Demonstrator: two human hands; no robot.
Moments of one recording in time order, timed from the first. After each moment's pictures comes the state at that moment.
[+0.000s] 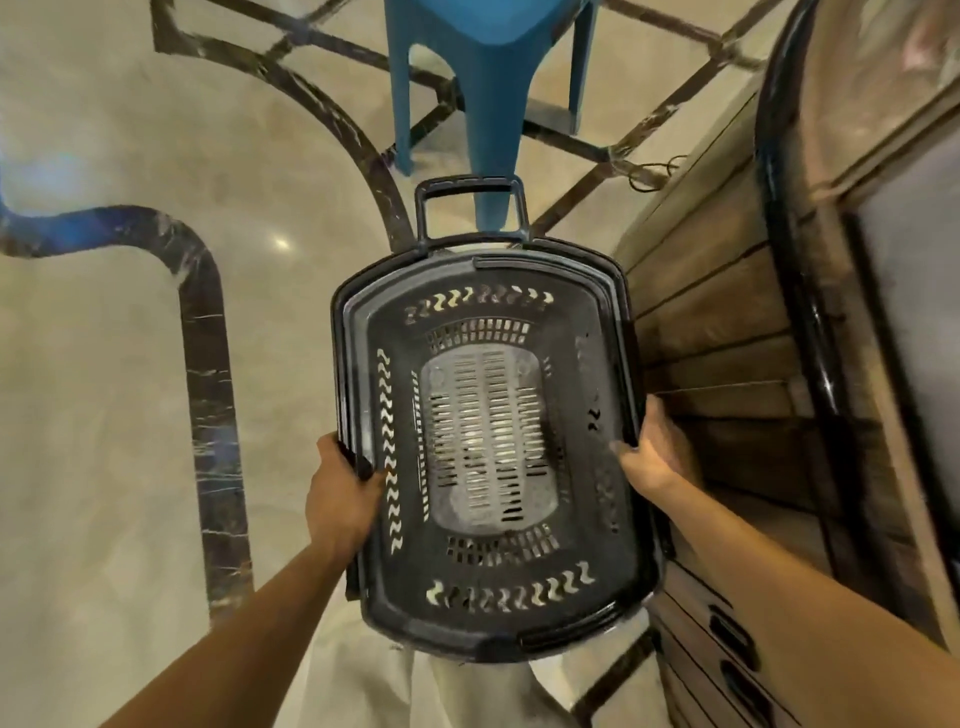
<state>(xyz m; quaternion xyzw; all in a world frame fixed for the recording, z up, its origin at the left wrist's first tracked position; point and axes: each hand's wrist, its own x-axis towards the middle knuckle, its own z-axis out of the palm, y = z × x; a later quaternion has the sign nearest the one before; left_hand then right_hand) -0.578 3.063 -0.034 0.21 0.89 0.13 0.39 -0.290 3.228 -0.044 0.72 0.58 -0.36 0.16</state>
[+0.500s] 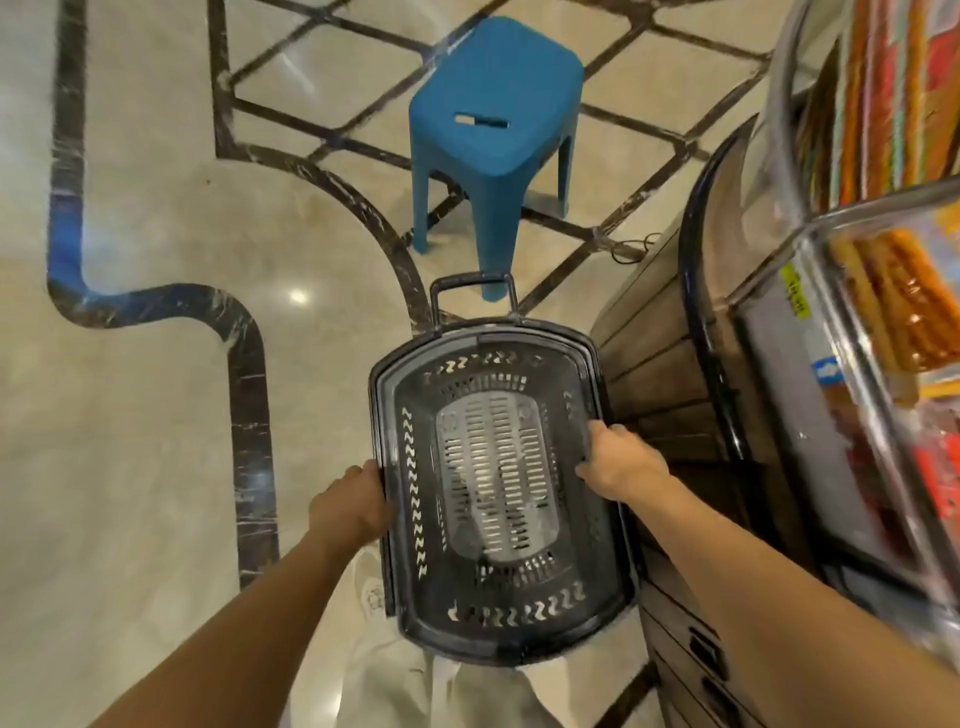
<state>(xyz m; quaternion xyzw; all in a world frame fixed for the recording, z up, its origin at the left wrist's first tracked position) -0.617 3.112 0.072 0.38 0.81 -0.16 0.42 -0.344 3.269 0.075 0.58 0.68 -0.31 0.32</state>
